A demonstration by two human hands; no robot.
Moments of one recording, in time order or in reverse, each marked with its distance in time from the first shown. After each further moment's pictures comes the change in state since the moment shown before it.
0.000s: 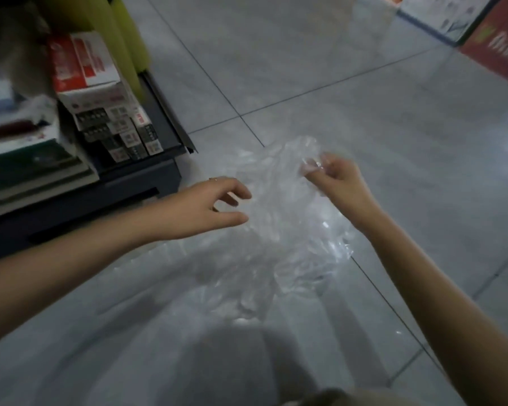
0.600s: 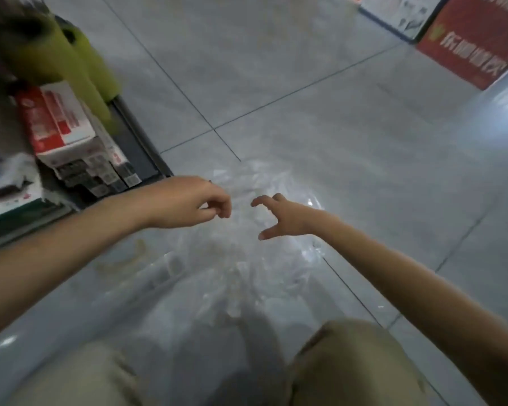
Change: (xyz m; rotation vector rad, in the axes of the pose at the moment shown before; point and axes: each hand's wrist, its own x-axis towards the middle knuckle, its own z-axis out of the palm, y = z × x) left_hand 0.039 0.054 -0.066 0.534 -0.263 0.083; right_hand 0.035 0.014 -0.005 -0.730 -0.679 0.293
